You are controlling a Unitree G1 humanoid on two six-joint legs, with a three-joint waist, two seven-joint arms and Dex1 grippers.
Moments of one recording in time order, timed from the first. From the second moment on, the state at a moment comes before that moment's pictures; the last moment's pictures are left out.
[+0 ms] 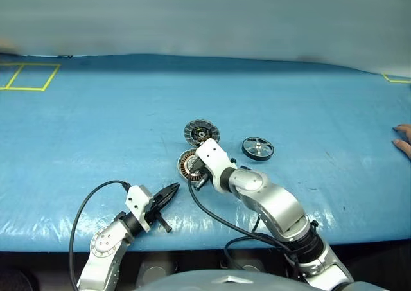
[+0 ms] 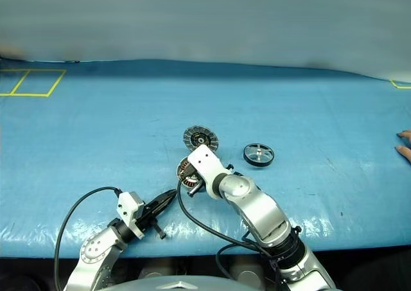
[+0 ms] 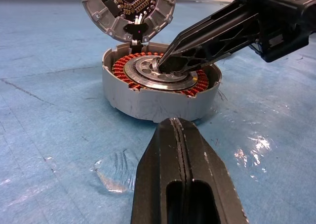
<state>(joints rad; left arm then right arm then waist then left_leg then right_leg) 0.33 0.29 -0.11 -0.08 -0.25 -0.21 -0.72 -0.29 -0.20 0.49 -0.47 0.11 1.12 0.26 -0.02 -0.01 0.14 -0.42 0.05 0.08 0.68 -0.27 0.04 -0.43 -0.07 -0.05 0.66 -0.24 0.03</state>
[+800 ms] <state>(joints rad) 0.33 0.29 -0.11 -0.08 -0.25 -0.20 -0.72 -0.39 -0.28 0.53 -0.47 0.12 1.17 0.33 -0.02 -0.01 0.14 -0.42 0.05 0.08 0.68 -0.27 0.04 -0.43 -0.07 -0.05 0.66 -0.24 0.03</state>
